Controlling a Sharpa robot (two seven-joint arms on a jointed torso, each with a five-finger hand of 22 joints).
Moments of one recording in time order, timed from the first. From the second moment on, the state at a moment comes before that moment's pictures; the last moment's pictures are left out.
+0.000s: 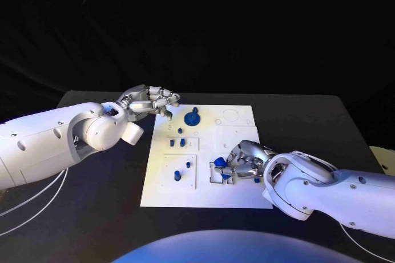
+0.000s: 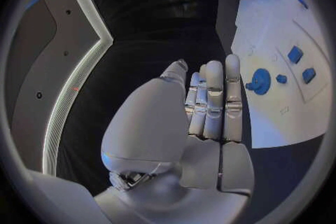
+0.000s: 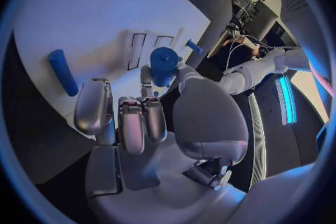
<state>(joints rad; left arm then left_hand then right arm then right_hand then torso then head) 1.20 -0.87 -0.04 1.46 -0.17 -0.04 0.18 1.56 -0.08 0.08 0.29 0.31 0.84 0.16 0.38 0.25 1.03 0.09 0.43 0.13 1.11 0.03 1.12 0.37 0.17 1.07 0.13 0.45 1.03 1.06 -0.92 -0.17 1.92 -1.28 -0.46 -0.57 1.11 -0.12 0.12 0.30 0.33 1.06 0.06 0.32 0.59 1.47 -0.02 1.50 1.31 1.47 -0.08 1.56 1.31 0.10 1.43 0.03 1.15 1.31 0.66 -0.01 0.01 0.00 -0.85</state>
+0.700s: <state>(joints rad) 1.20 -0.88 -0.04 1.46 -0.17 -0.04 0.18 1.55 -0.08 0.08 0.29 0.31 0.84 0.16 0.38 0.25 1.03 0.09 0.43 0.13 1.11 0.03 1.12 0.37 0.17 1.07 0.13 0.45 1.03 1.06 -0.88 -0.17 1.88 -1.29 -0.41 -0.59 1.09 -0.13 0.11 0.29 0.32 1.07 0.04 0.32 0.59 1.47 -0.02 1.50 1.31 1.47 -0.08 1.56 1.31 0.10 1.43 0.03 1.14 1.31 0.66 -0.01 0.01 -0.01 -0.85</state>
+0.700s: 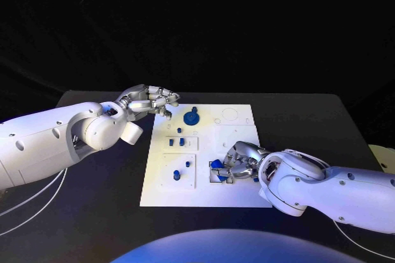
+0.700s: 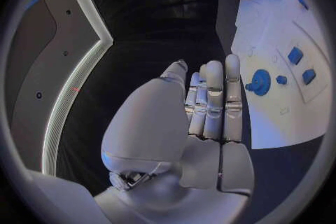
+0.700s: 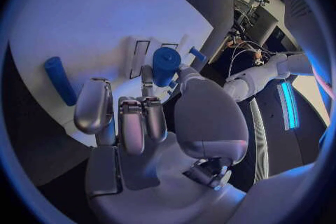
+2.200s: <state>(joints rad) 1.20 -0.88 -0.04 1.46 -0.17 -0.04 0.18 1.54 -0.08 0.08 0.29 0.31 0.84 0.16 0.38 0.25 1.03 0.09 0.43 0.13 1.11 0.03 1.12 0.37 0.17 1.07 0.13 0.44 1.03 1.06 -0.94 -0.17 1.95 -1.34 -0.42 -0.57 1.12 -0.11 -0.15 0.29 0.34 1.07 0.05 0.31 0.65 1.47 -0.02 1.47 1.31 1.47 -0.08 1.56 1.31 0.10 1.43 0.03 1.11 1.31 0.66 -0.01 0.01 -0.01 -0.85</state>
